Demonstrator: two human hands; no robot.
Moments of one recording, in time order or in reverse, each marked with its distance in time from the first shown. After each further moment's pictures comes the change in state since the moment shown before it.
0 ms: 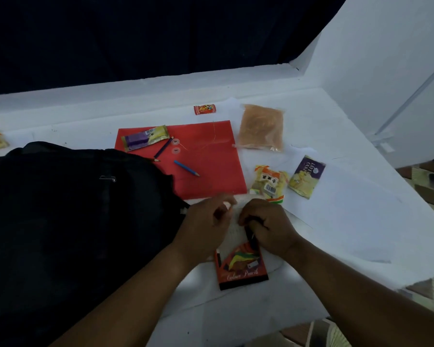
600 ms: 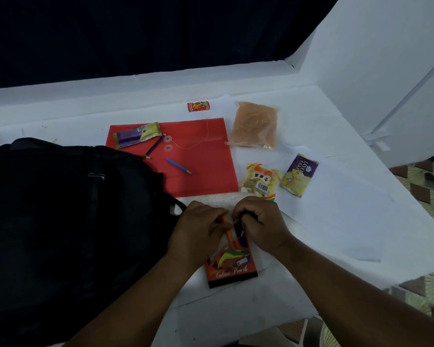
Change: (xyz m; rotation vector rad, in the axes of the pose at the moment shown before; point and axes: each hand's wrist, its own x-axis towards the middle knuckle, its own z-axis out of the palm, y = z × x) left_hand -0.008 -0.031 0.025 0.397 0.053 0.210; right_hand 0.000 -0.002 0.000 0.127 0.132 0.034
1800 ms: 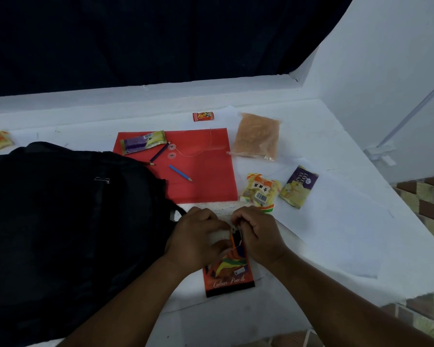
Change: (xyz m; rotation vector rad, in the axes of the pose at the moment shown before) left_hand 0.000 0.001 -0.003 -0.014 -0.057 -0.037; right_hand -0.006 -0.006 0.001 -0.103 -0.003 0.051
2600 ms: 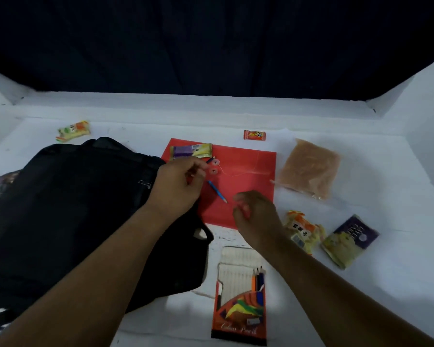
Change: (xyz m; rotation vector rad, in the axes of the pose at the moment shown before) left_hand 0.081 -0.021 -0.125 0.014 0.415 -0.374; right_hand 0.113 -0.028 0.025 -0.046 -0.115 -0.079
